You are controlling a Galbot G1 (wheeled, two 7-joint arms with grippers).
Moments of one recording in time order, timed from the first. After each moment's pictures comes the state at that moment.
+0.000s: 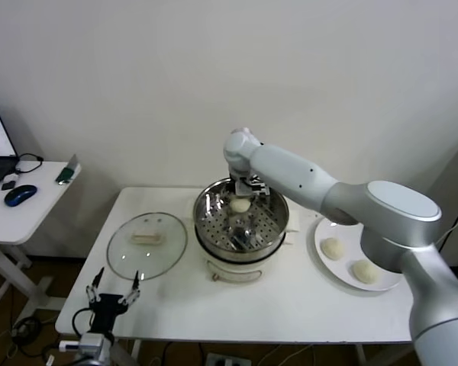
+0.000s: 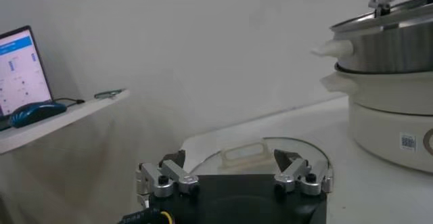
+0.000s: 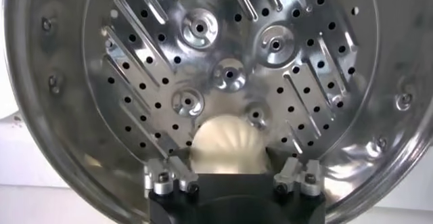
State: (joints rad) left arm 1.59 -1.40 -0.66 -1.85 0.06 -0.06 -0.03; right arm 0.33 1.44 -1.00 0.81 -0.74 0.76 -1.05
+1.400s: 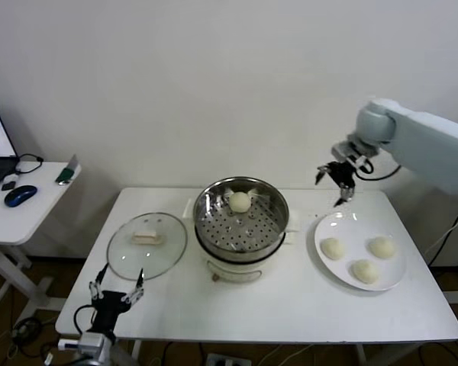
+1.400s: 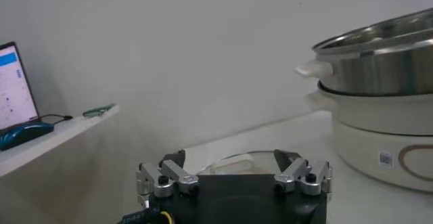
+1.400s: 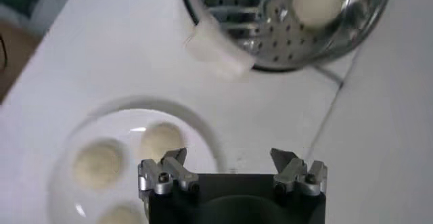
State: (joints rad) left arm 1.62 -1.39 -0.66 -1.93 0.07 -0.03 0.00; right arm 0.52 0.78 -1.30 1.04 0.23 0.03 -1.22
